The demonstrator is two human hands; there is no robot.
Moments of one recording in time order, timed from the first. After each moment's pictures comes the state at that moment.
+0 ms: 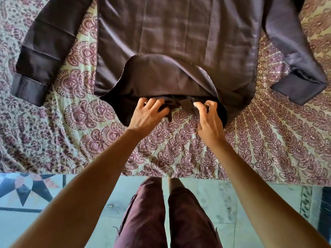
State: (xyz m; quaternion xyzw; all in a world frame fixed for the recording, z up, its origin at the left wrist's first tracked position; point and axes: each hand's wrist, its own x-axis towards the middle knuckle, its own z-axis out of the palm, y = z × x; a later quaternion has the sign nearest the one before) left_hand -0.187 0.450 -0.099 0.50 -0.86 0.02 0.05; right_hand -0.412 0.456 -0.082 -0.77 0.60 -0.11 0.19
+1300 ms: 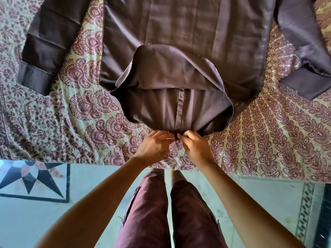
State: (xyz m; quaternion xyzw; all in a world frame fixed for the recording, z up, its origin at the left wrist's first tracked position) left_hand -0.200 0.550 -0.102 0.47 -0.83 -0.28 0.08; right_hand -0.388 0.540 -0.104 -0.80 0.52 -0.09 0.28
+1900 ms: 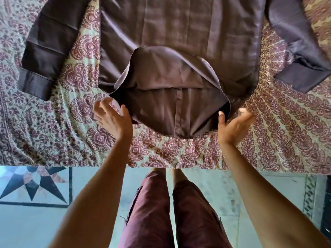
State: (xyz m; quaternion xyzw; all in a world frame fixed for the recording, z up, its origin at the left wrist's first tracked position) left_hand -0.150 0.492 -0.078 0.91 -0.33 -0.12 0.22; right_hand -0.436 0.488 -0.083 -0.43 0.87 -0.16 0.16
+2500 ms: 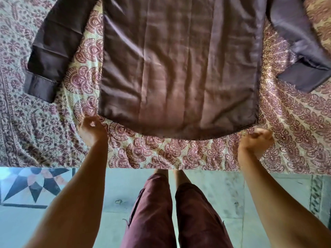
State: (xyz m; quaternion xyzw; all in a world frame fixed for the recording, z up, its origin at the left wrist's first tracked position) left_hand -0.064 0.519 -0.097 0.94 -0.17 -0.18 0.23; right_hand -0.489 0.511 -0.099 -0.20 0.96 -0.12 0.14
